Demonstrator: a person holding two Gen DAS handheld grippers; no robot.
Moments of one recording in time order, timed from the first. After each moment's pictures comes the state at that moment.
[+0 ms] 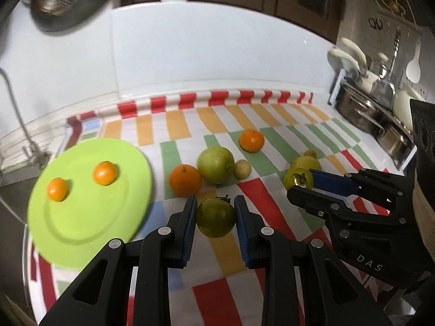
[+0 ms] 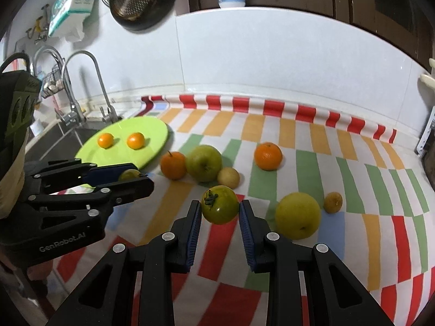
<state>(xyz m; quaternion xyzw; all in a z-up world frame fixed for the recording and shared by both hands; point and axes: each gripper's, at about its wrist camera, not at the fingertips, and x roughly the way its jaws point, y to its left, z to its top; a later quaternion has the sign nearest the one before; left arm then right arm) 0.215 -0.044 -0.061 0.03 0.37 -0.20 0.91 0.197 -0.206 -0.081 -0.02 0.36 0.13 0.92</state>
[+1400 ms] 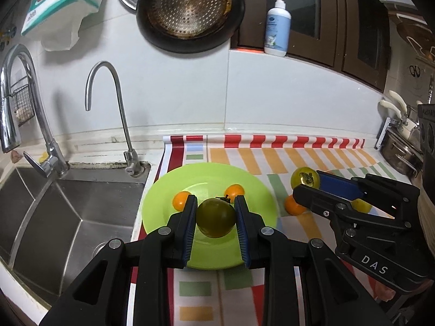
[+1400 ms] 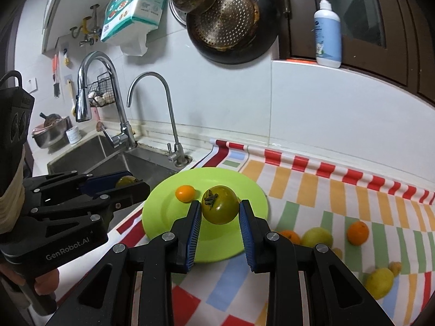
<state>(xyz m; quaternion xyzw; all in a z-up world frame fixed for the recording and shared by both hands) 0.203 0.105 -0.016 0.00 0.31 -0.08 0.95 0.216 -0.060 -0.026 -0.04 0.28 0.22 0.93</state>
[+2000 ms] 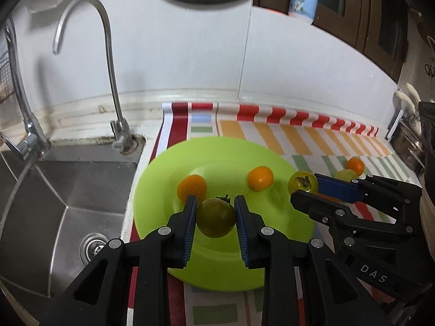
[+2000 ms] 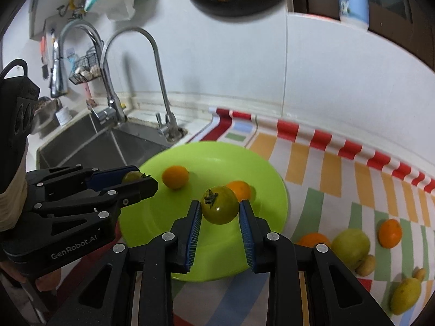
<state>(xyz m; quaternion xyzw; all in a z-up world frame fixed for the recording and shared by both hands) 0.266 0.126 -0.074 -0.01 0.37 -0.09 0.92 0.277 -0.030 -0.080 -0.05 0.36 0.22 0.91</state>
